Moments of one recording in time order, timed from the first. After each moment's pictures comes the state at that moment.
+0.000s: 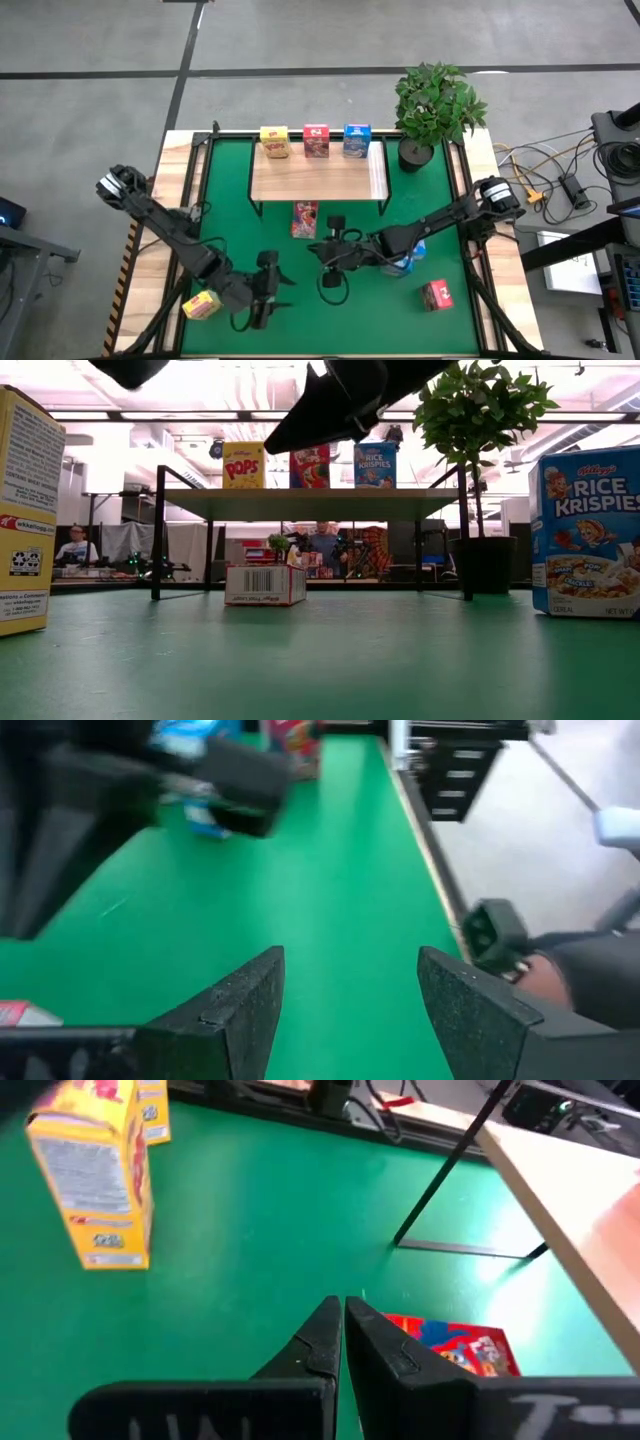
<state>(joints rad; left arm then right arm) -0.71 1.45 0.94 -0.07 -0.47 -0.42 0.31 1.83 1.22 0.08 0.46 -0.02</state>
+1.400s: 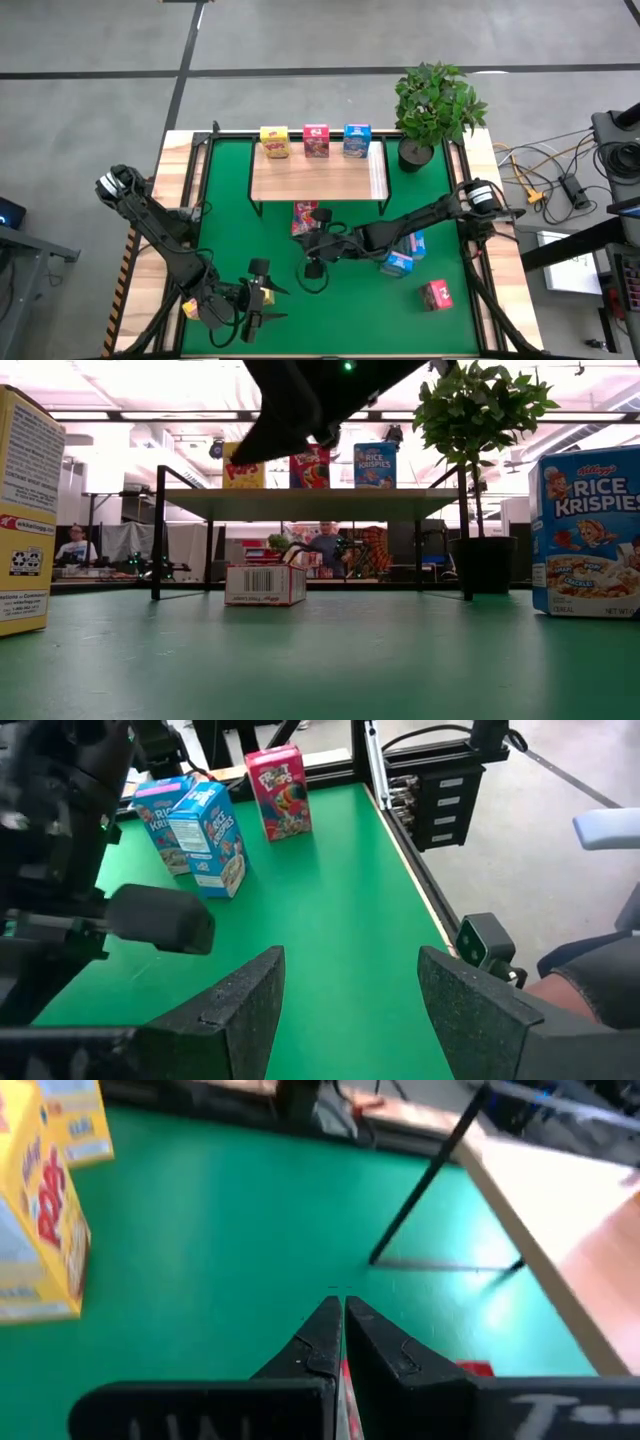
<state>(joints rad) -0.83 1.44 0.93 0.00 -0.65 -0.27 0.25 1.95 1.38 0.05 0.46 -0.04</state>
